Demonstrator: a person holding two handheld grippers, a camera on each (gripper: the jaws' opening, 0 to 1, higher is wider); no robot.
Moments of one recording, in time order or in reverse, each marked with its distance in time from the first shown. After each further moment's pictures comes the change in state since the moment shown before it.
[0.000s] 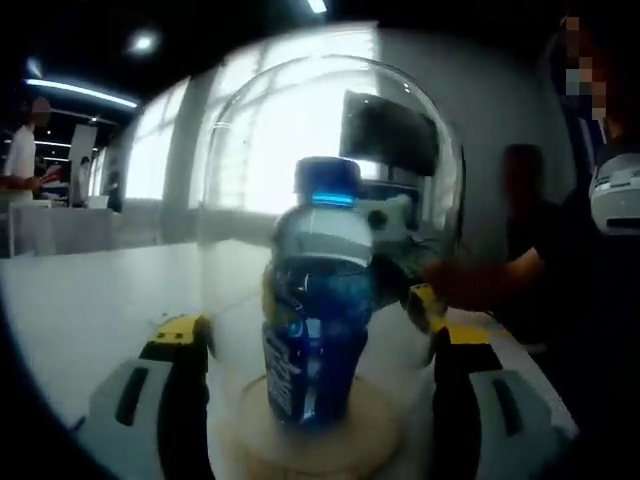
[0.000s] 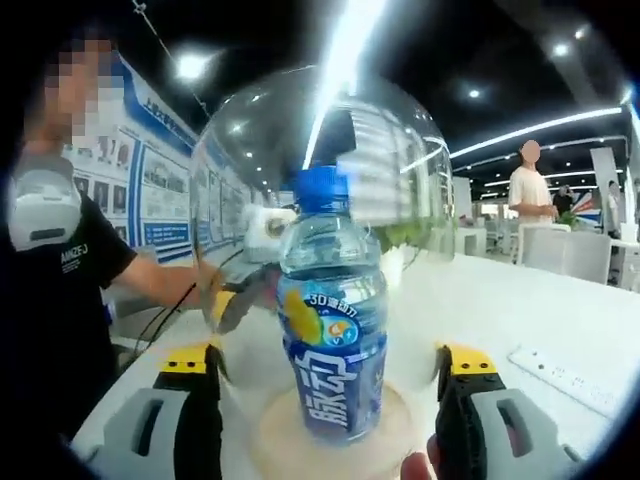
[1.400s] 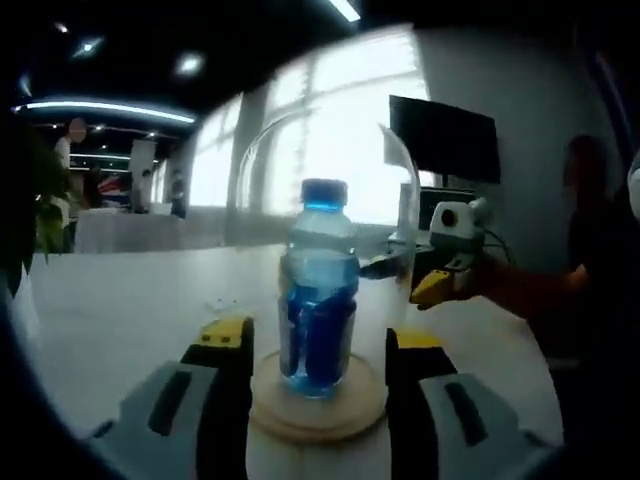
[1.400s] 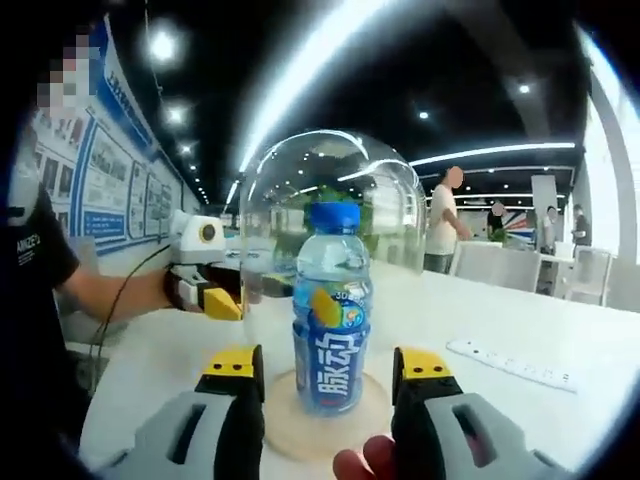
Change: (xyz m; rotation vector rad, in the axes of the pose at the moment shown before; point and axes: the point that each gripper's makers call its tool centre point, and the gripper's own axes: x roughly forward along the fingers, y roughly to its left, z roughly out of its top) left arm -0.052 -0.026 0.002 0.017 -0.024 0.311; right arm -0.049 0.033 0.010 -0.050 -0.028 -0.342
